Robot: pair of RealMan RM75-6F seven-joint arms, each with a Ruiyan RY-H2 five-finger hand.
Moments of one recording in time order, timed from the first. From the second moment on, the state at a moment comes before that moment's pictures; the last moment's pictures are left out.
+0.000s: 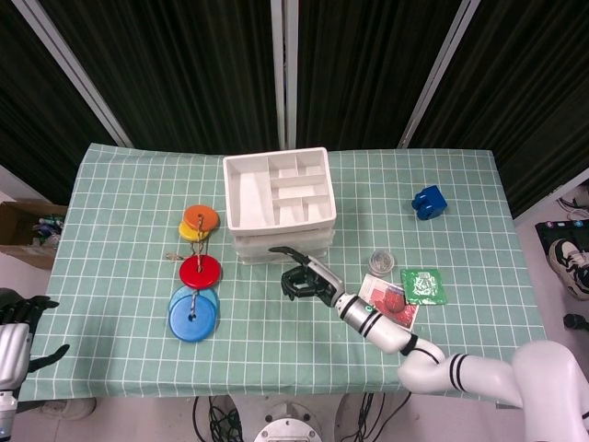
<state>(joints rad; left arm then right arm) 0.02 -1.20 -0.02 -1.51 1.50 1.56 0.00 0.84 -1.70 0.15 -1.32 -1.50 0.83 1.51</state>
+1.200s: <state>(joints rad) 0.02 -1.21 -0.02 -1.50 1.52 1.58 -0.01 0.69 -1.32 0.17 -1.89 -1.24 1.01 0.02</state>
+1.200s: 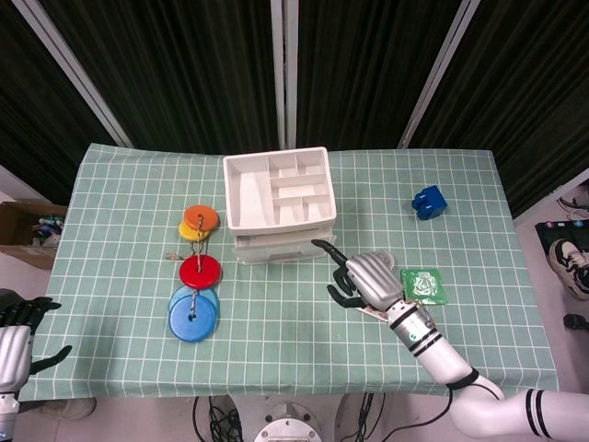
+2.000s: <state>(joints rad) 0.02 -1.21 -0.02 -1.49 1.51 1.56 -0.02 0.79 -1.34 0.23 -1.84 -1.05 0.88 -0.03</state>
